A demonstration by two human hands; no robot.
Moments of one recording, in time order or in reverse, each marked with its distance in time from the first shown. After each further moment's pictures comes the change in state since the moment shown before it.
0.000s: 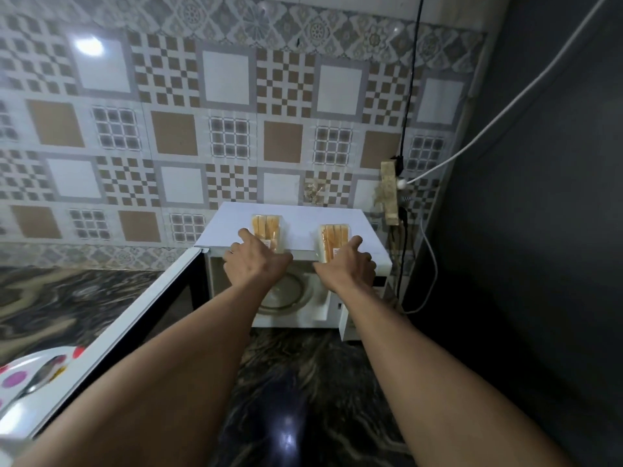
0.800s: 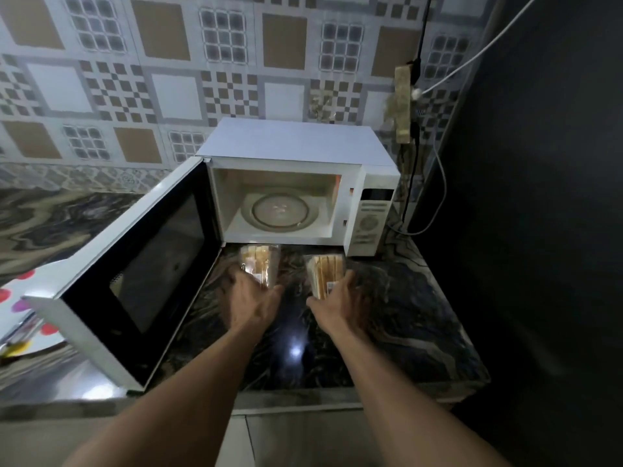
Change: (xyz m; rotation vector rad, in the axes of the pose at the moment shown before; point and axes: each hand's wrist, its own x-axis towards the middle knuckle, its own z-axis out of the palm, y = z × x) left_hand -0.147 -0.151 0.069 -0.080 -0.126 -0.200; right_hand -0.142 0.137 0.119 0.013 -0.194 0.144
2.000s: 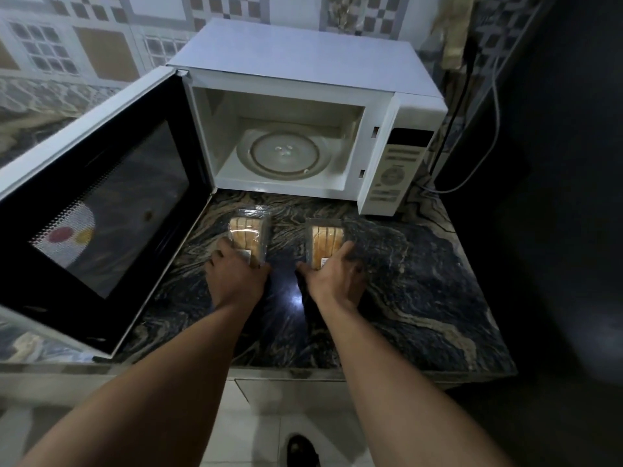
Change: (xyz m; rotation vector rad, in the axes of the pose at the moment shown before) left_hand 0.053 -0.068 0.080 0.176 0.105 0.024; right_hand 0.043 0.020 0.062 -0.134 -0.015 0.011
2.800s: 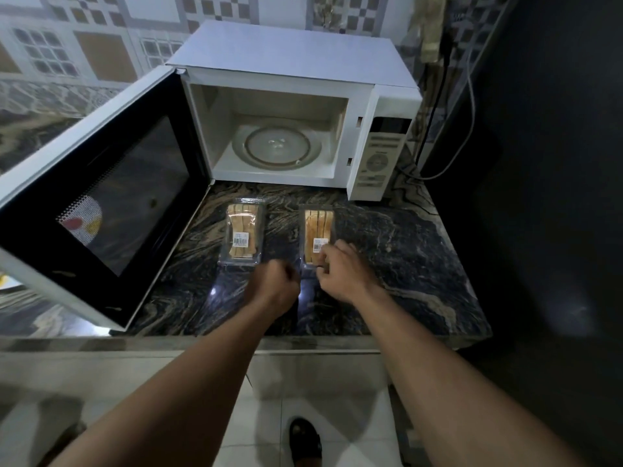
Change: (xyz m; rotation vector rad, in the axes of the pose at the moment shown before) left_hand -0.081 0.031 -0.020 -0.049 -0.391 0.182; right_hand -0.018 0.046 -0.050 -0.180 -0.198 -0.572
